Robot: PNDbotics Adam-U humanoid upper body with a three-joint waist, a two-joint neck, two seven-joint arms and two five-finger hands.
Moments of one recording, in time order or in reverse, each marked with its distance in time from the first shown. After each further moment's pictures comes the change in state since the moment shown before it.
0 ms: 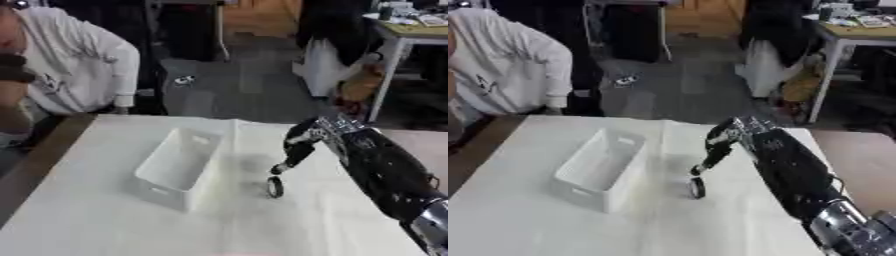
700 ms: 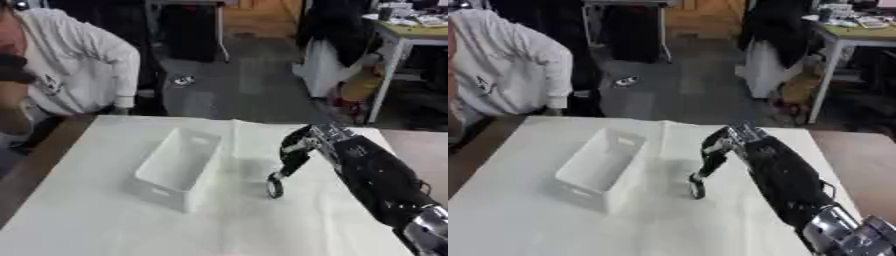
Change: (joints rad) left arm 0.000 0.000 -0.001 0.000 0.004 -0.001 -0.006; right arm 0.007 0.014 -0.002 -0.007 0.050 0.007 0.007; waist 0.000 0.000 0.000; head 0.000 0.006
